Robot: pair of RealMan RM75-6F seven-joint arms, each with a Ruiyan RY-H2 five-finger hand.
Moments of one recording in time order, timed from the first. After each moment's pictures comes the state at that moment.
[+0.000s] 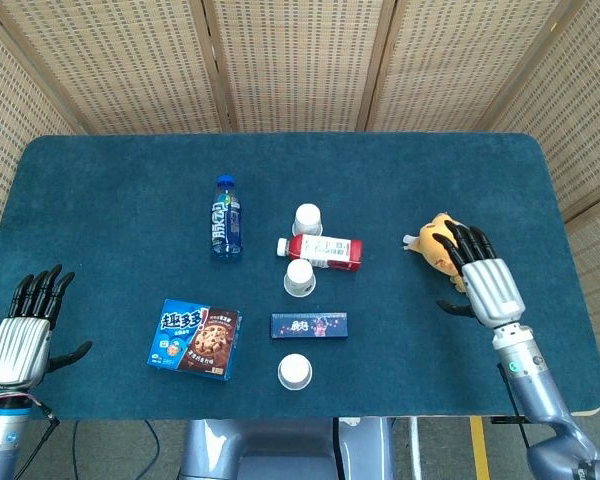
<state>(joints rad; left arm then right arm) -0.12 -1.28 -0.05 -1.61 1.56 1.55 0.15 0.44 -1.25 0.19 -1.56 -1.43 1.22 0.00</state>
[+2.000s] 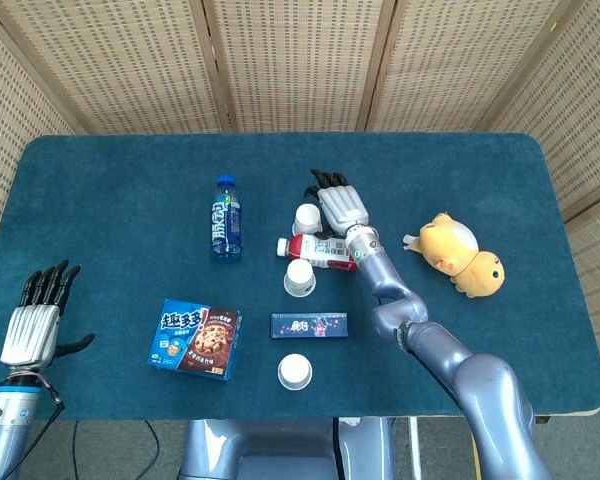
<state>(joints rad) -0.17 -1.34 -0.08 -1.51 1.42 1.41 0.15 1.19 -1.92 0.37 -0.52 -1.15 0.55 0.14</state>
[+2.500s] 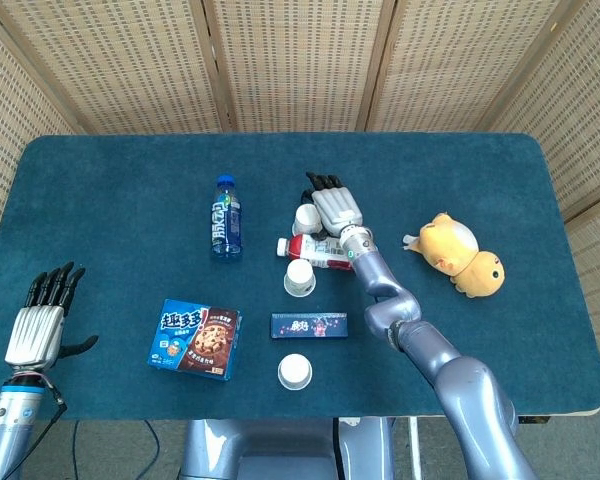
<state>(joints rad) -0.18 -1.34 -0.07 -1.51 1.42 1.39 0.14 1.23 -1.98 0.35 -0.40 -1.19 0.50 0.22</state>
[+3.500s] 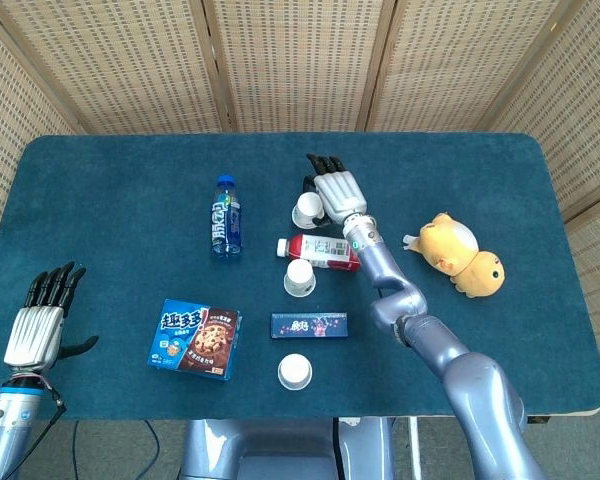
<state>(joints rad) -0.18 -1.33 -0.07 -1.52 1.44 1.41 0.13 1.22 -1.92 0.35 -0.46 -1.22 0.60 0.23</state>
